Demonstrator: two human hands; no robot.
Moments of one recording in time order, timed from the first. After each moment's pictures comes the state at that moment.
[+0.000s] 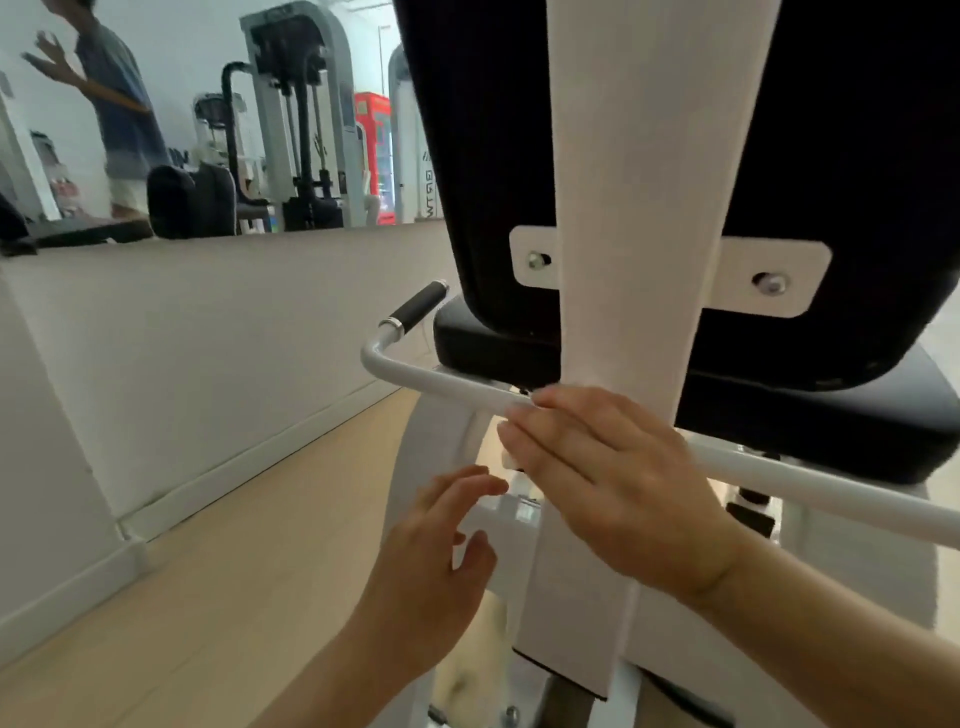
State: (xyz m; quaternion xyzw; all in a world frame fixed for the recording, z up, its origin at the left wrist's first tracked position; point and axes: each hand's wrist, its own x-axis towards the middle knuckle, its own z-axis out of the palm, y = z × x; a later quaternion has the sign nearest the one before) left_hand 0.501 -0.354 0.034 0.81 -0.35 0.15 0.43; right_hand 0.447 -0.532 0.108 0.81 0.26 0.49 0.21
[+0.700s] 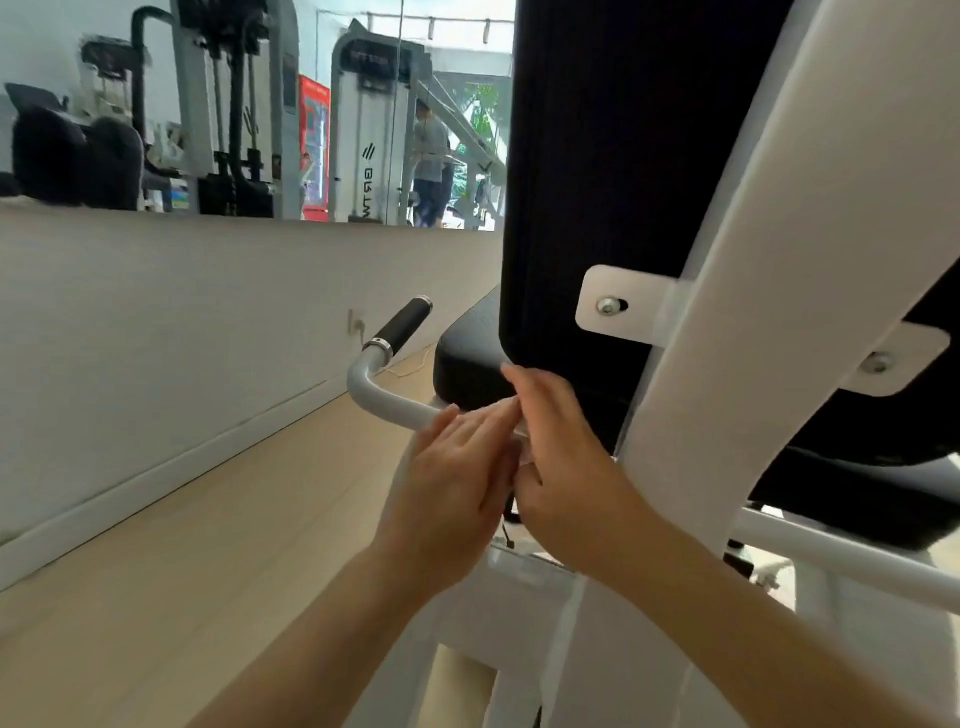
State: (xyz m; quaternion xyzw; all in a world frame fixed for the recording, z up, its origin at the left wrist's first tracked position) left_hand 0.610 -0.377 0.066 0.71 -0.46 0.29 0.44; right_hand 0.522 -0.472 0.127 0.95 0.02 0.22 -0.20
